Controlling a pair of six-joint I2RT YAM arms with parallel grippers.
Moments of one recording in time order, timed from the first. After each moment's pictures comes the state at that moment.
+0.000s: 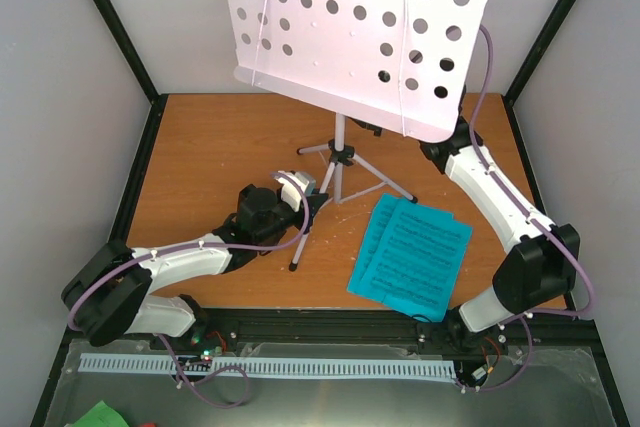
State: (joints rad) left arm -0.78 1.31 0.52 0.55 0.09 -0.15; right arm 0.38 1.52 1.42 0.17 -1.04 0.07
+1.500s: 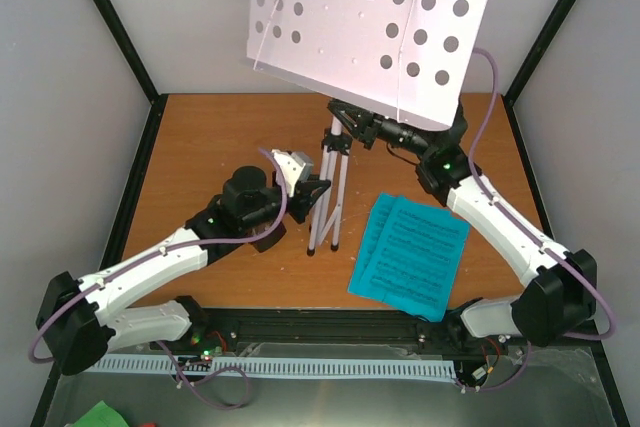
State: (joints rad) left arm -0.79 1.10 0.78 0.14 0.14 -0.14; right arm 0.49 1.35 1.23 0.33 -0.72 0.37
